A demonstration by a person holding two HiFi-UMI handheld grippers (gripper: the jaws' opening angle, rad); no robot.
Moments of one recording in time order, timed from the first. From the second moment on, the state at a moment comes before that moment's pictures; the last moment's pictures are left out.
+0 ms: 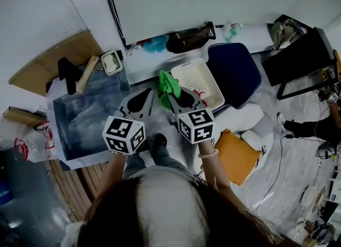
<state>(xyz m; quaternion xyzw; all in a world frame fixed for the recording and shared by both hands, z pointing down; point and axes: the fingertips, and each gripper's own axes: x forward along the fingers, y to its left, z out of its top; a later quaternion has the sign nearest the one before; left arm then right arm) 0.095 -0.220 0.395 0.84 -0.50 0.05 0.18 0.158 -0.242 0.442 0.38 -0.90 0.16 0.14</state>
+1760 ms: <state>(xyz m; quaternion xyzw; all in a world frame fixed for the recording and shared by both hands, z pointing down) 0.262 -0.245 0.444 0.90 -0.38 0.11 0.18 0.347 -0.305 0.646 0.48 -0.81 0.17 0.29</state>
